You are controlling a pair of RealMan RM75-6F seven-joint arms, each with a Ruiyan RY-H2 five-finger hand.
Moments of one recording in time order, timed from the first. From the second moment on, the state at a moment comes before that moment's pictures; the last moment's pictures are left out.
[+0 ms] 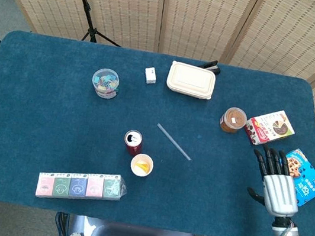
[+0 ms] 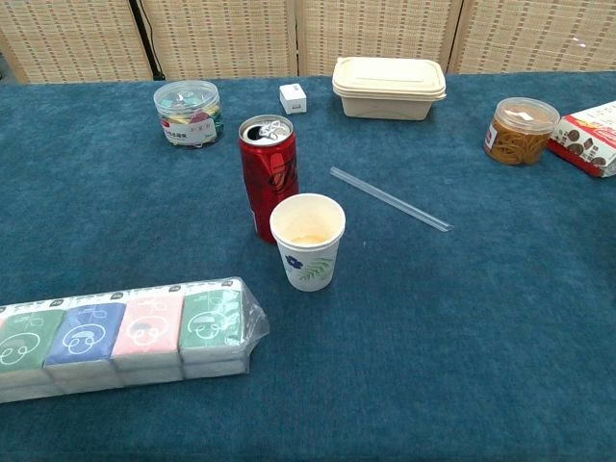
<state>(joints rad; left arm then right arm) -0.07 -1.04 -0.07 -1.66 1.40 1.46 -0.06 0.28 -1.29 0.08 -1.54 -1.51 1.44 -0.19</state>
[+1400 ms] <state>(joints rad) -0.08 -0.99 -0.09 -1.65 1.37 1.41 -0.20 0.94 -1.90 0.46 -1.21 -0.56 1.08 -0.63</state>
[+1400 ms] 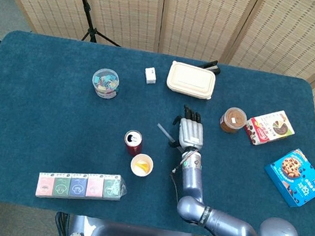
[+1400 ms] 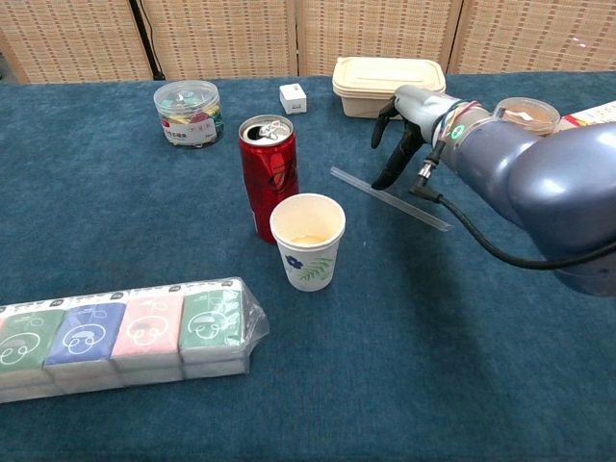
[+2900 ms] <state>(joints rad) -0.09 -0.99 -0.09 -1.64 1.36 1.39 -0.22 1.10 -2.13 0.63 -0.80 -0.44 0.96 -0.65</state>
